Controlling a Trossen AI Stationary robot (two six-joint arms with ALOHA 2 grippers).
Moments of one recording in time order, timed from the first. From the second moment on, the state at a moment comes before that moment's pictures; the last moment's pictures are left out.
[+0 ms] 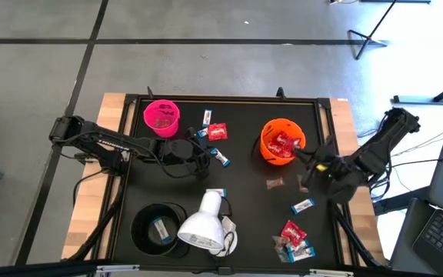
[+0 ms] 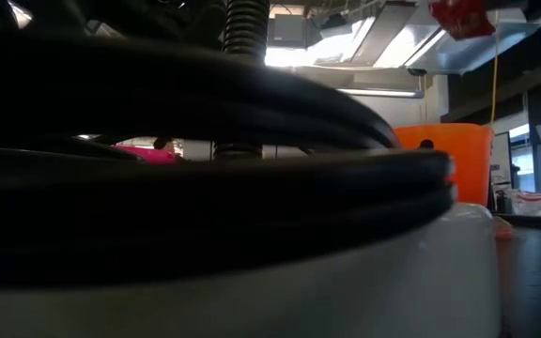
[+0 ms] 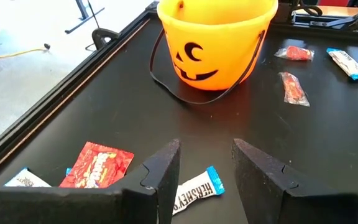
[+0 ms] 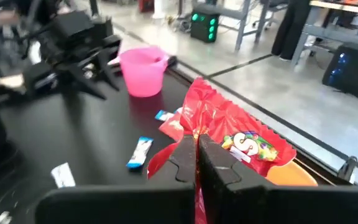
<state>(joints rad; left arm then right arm) -0.06 1.39 0.79 0.09 -0.43 -0.18 0.76 0.90 0.93 -0.98 1.19 0.95</state>
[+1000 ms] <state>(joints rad) -0.06 1.39 0.79 0.14 -0.43 -0.17 0.14 0.77 0.65 -0.58 0.59 0.59</state>
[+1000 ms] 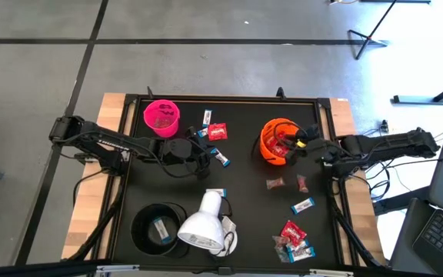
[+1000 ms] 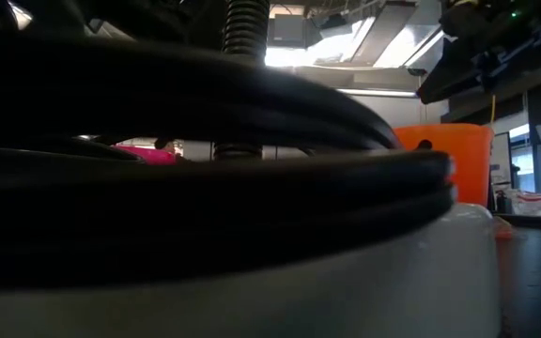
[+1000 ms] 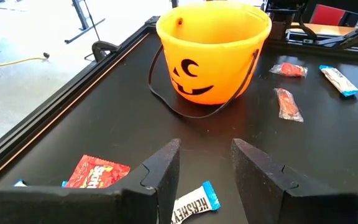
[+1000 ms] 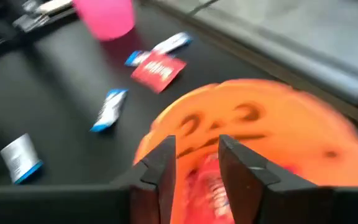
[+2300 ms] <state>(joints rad) -0.06 1.39 0.79 0.11 -0.42 -0.17 0.61 1.32 0.65 -0.63 0.42 0.95</state>
